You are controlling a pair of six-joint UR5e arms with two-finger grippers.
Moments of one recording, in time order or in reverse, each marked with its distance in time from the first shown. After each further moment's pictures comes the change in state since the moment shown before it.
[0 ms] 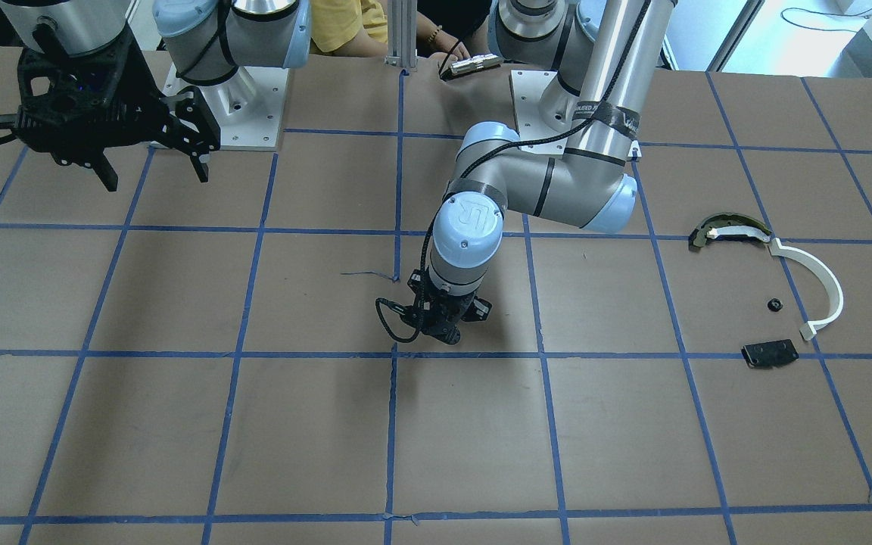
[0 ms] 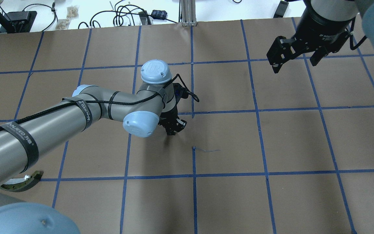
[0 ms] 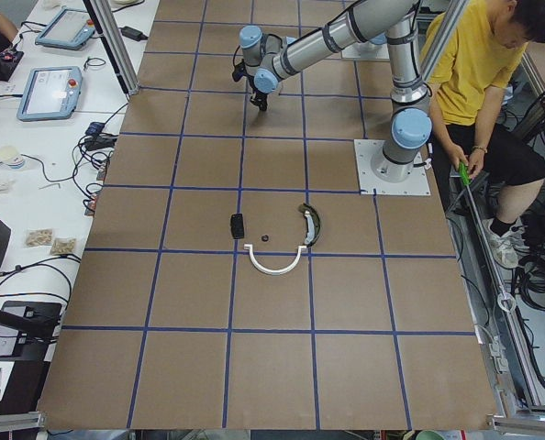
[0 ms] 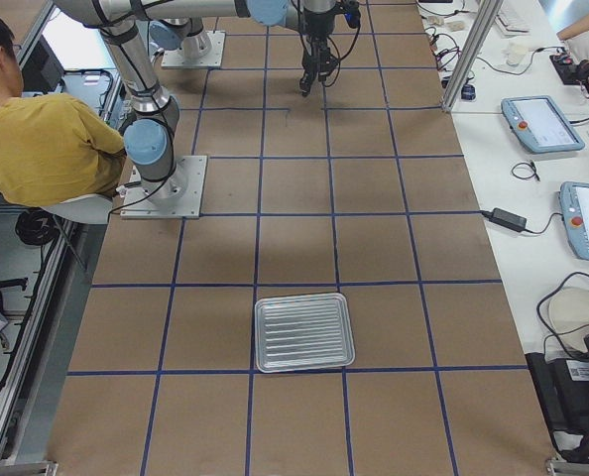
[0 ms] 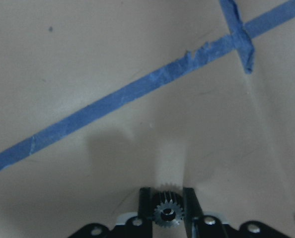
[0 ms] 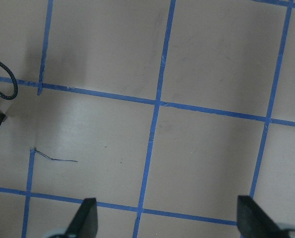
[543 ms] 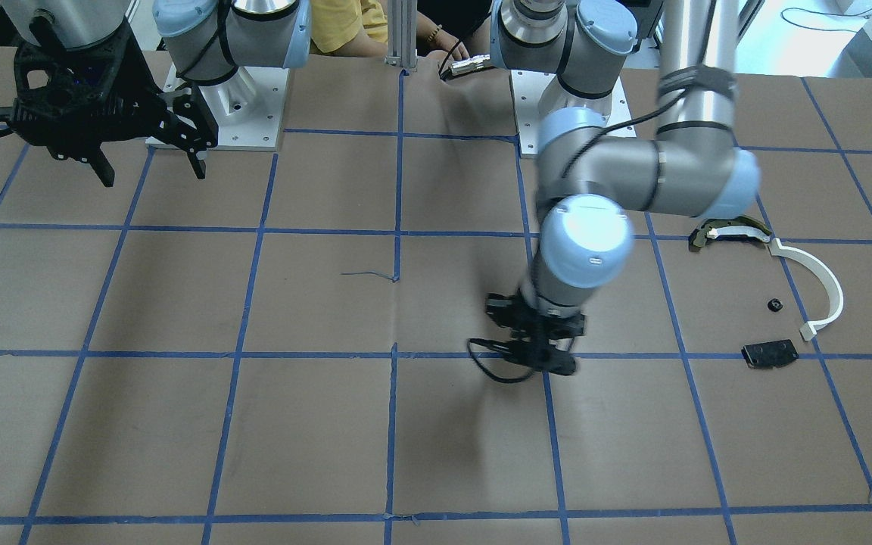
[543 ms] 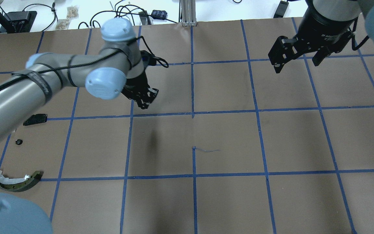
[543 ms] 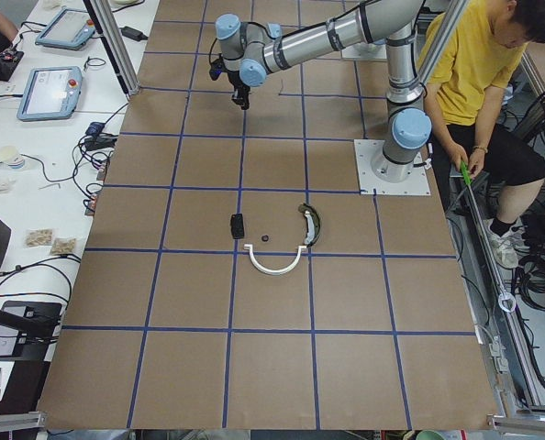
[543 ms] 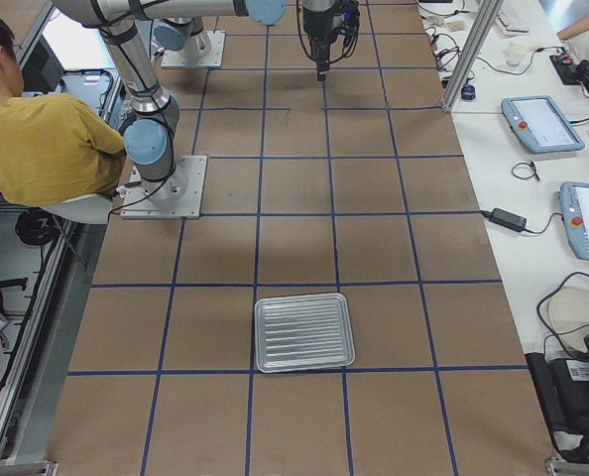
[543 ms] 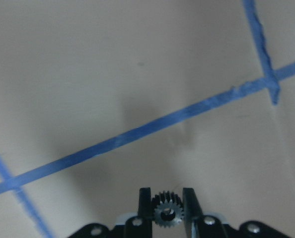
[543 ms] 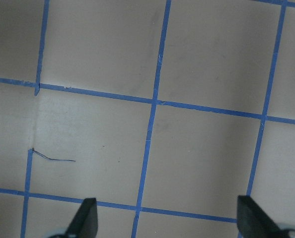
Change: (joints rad) left arm 0.254 0.072 0.208 -0.296 0.048 0.012; right arm 0.000 -0.011 0.001 0.005 -0.011 0.013
